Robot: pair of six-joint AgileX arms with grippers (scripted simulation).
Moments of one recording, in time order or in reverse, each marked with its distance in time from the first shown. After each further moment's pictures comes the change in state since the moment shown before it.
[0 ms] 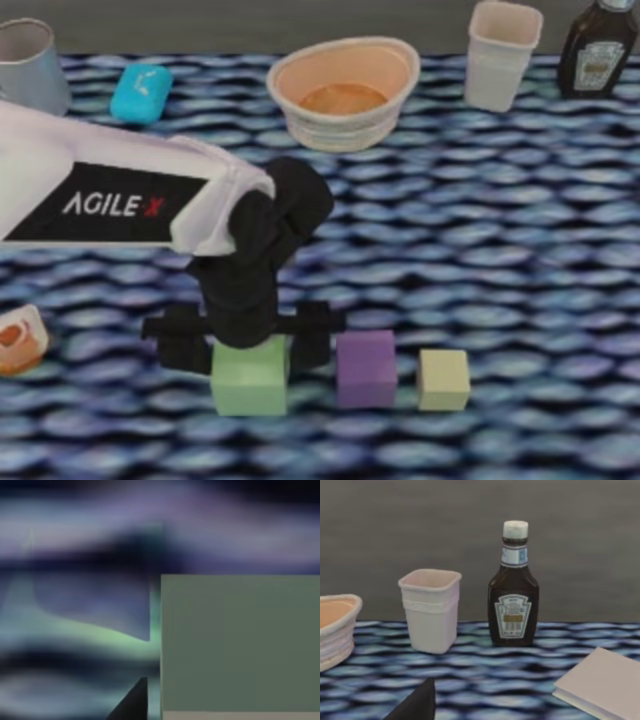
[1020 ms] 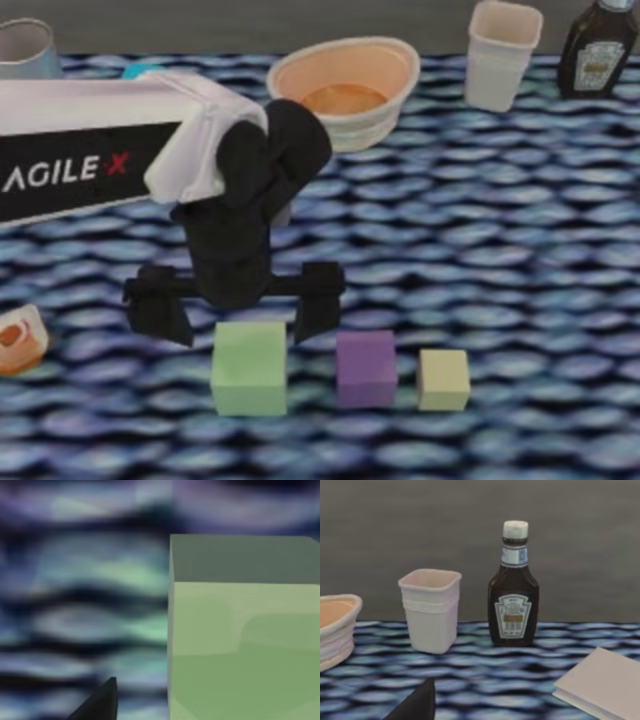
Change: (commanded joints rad) left arm 0.013 -0.098 0.127 -0.232 -0.001 -0.003; right arm 0.000 0.000 0.000 0.000 0.000 0.000
